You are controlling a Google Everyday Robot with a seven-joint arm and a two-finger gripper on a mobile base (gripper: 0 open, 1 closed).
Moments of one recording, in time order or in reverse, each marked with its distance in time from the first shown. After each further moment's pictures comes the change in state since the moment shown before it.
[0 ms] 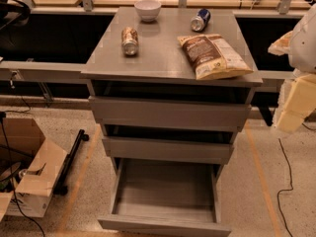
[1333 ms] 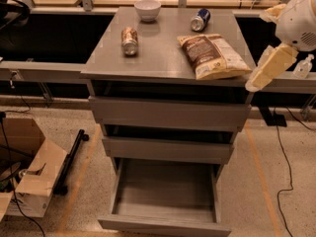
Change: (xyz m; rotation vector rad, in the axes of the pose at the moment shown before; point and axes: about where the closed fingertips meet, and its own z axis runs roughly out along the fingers) arm -0.023 -0.116 0.024 0.217 -0.287 0.005
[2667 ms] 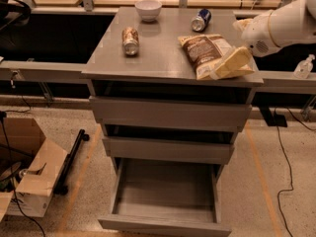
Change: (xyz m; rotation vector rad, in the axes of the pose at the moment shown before) arm -0.018 -0.055 0.108 0.005 -0.251 0.166
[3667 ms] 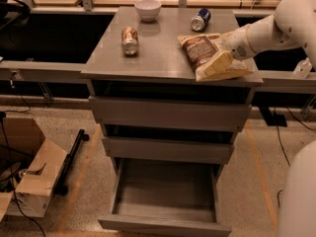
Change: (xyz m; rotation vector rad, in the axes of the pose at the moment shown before) arm 0.034 -0.044 0.092 -0.091 -0.044 0.128
